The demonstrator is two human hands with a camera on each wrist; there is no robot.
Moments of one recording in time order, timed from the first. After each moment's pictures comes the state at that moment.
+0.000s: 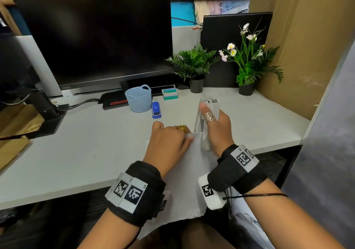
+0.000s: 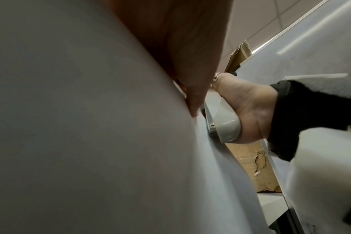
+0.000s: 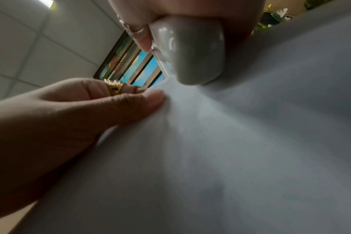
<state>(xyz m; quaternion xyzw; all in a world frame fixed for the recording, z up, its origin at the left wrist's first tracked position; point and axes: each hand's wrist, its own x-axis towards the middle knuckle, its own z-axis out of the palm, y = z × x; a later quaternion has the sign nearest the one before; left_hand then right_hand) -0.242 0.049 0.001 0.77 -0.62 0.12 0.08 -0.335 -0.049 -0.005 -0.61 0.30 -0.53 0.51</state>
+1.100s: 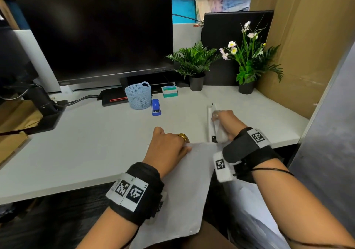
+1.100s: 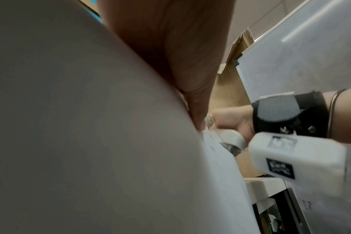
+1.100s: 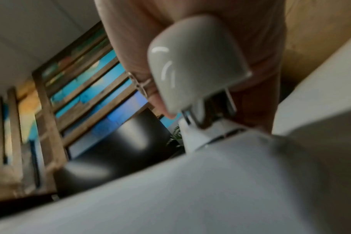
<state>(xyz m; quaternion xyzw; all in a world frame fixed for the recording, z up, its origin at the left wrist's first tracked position) -0.234 0.051 -0.019 0.75 -0.65 0.10 0.04 -0.342 -0.130 -0.027 -0.61 0.48 -0.29 0.57</state>
